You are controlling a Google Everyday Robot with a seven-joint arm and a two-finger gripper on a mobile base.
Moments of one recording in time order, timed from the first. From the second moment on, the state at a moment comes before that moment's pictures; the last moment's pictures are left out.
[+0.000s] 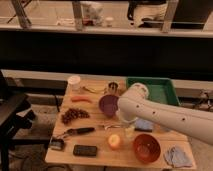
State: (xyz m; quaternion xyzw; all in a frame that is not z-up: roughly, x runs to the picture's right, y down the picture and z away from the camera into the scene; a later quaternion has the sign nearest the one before) arm 0.092 0.180 0.737 -0.29 -0.08 -0.15 0.94
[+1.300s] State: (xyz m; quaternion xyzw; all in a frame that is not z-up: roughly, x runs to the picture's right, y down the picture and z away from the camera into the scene) arm 0.070 0.182 0.750 -0.28 -0.08 -0.16 0.94
